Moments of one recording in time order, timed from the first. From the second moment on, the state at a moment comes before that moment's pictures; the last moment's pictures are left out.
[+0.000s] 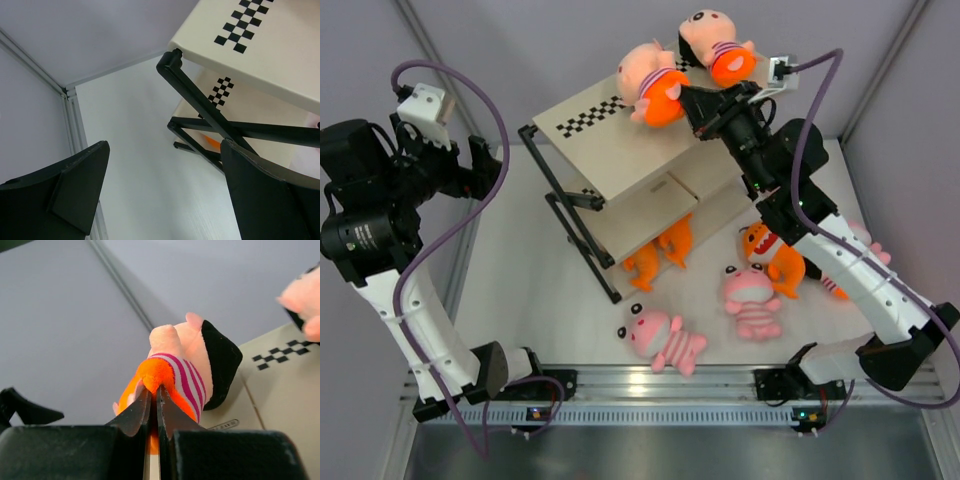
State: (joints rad) left arm 0.34 1.30 2.25 -1.28 0.63 0.29; right arm 0.72 1.37 1.59 0.18 0.05 0.54
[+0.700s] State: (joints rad) left arm 0.34 1.28 2.17 -1.28 0.62 0.32; right arm 0.65 1.36 1.46 0.21 0.19 0.66
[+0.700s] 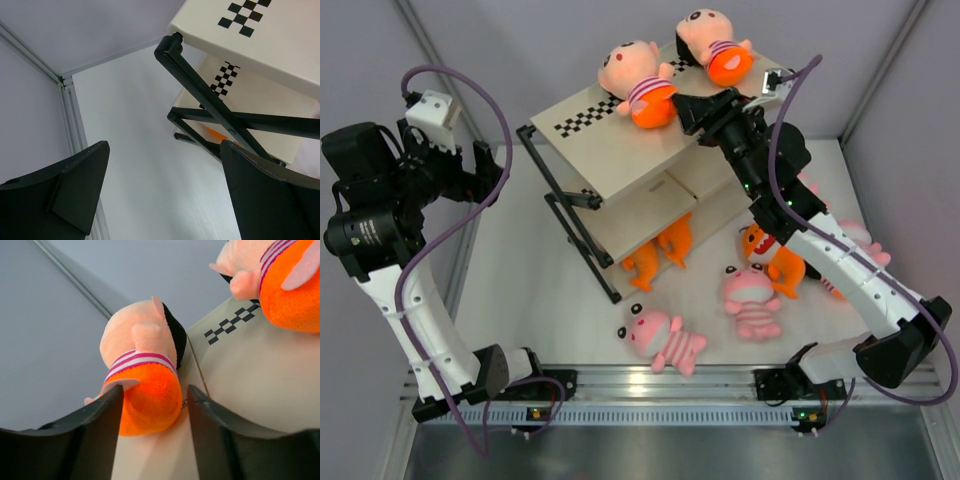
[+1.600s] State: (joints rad) left arm 0.34 1.27 2.08 -1.28 0.61 0.36; right arm -0.59 0.97 0.82 -0.47 0.01 0.54
